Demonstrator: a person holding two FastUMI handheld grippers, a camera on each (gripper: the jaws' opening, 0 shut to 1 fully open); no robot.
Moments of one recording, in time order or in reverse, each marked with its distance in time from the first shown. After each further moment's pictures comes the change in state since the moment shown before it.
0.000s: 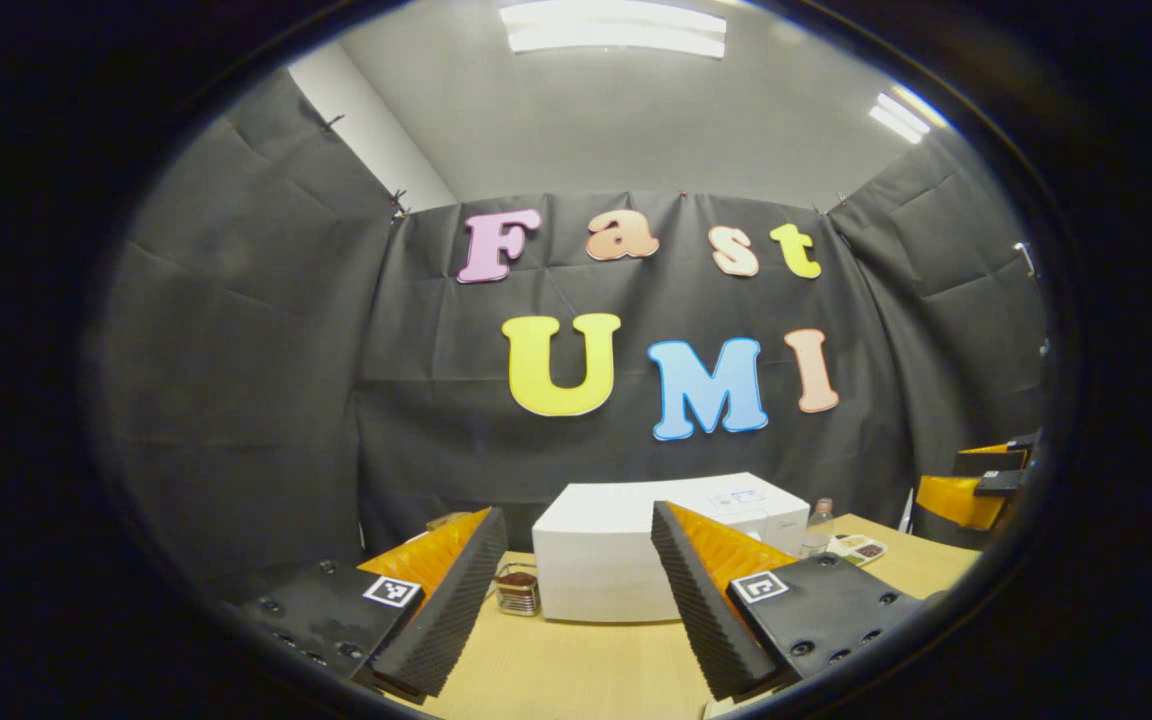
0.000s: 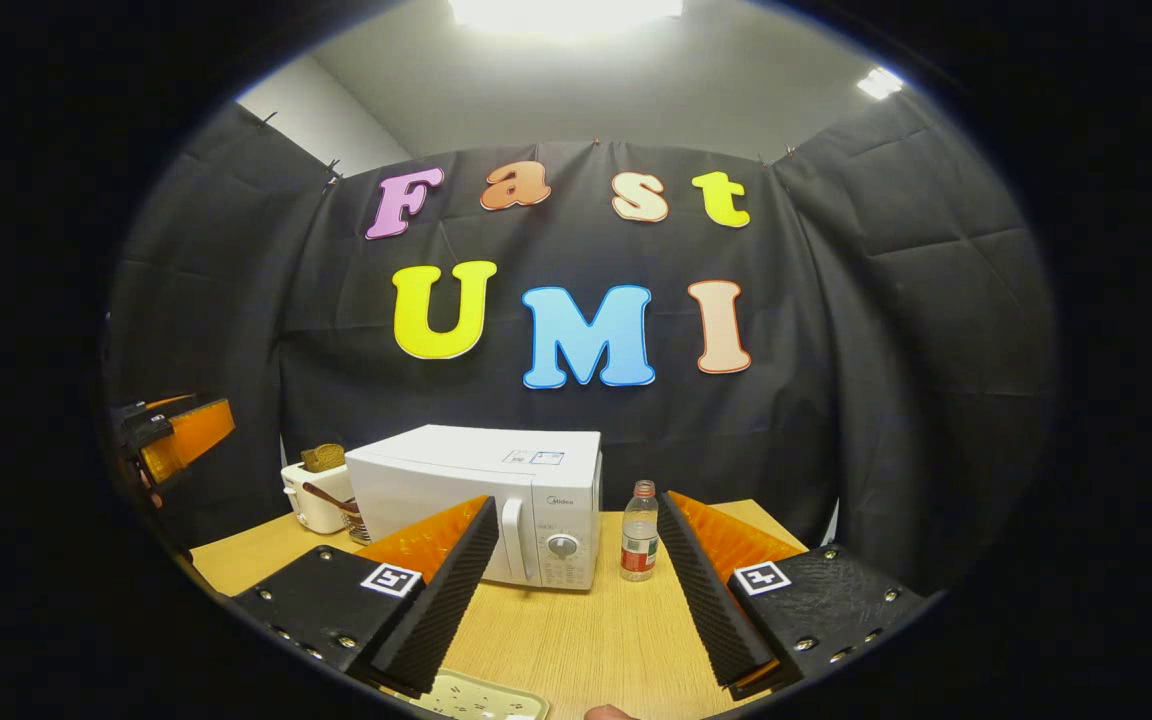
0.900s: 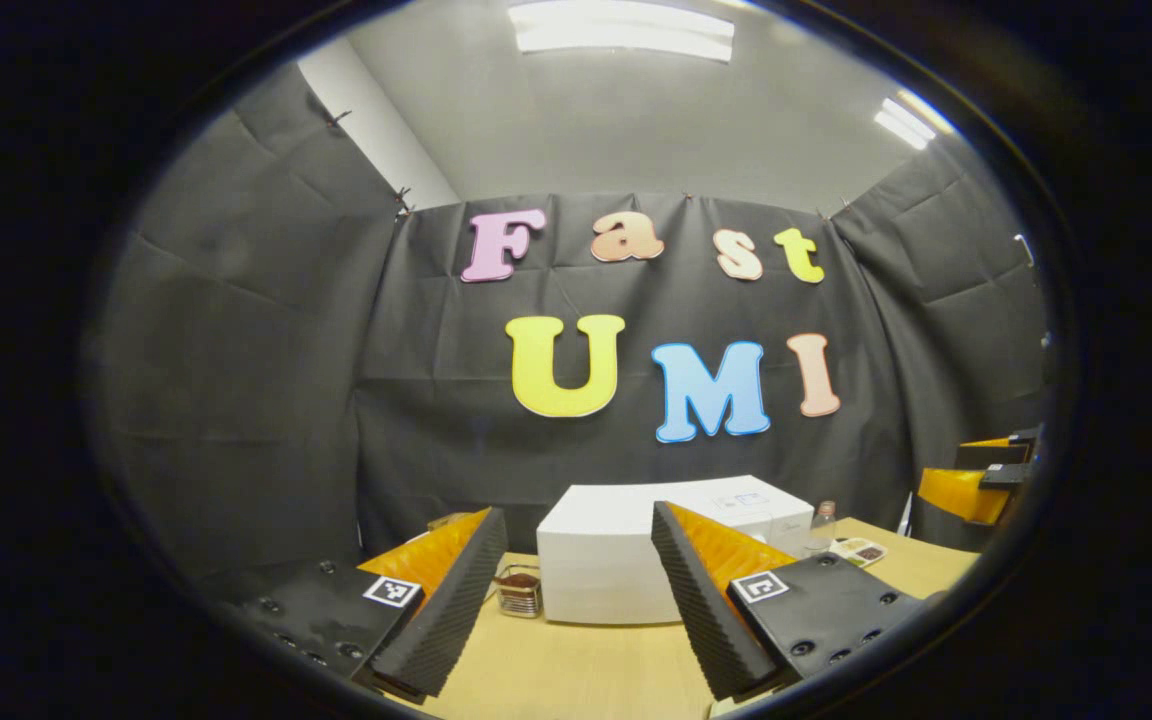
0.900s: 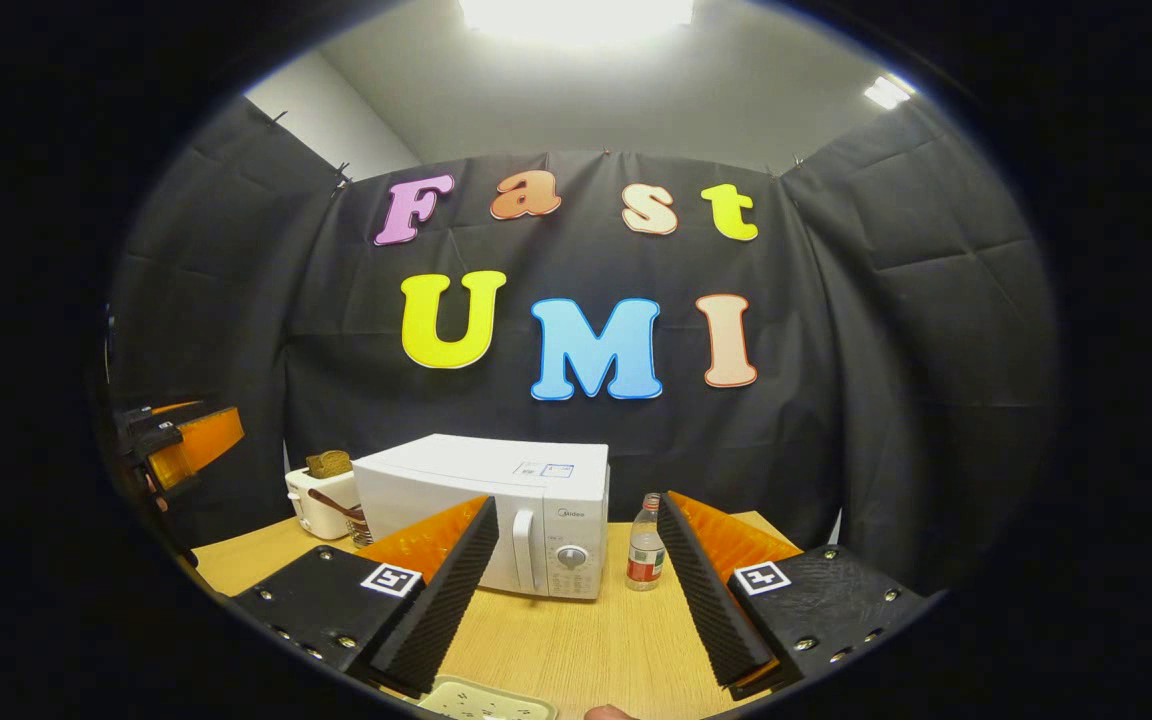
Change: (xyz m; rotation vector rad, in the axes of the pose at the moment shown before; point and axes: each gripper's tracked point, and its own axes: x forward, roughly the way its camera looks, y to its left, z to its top) left arm 0.003 0.015 -0.003 -0.018 -0.005 -0.004; right arm -0.002 0.015 0.016 -0.016 -0.043 0.008
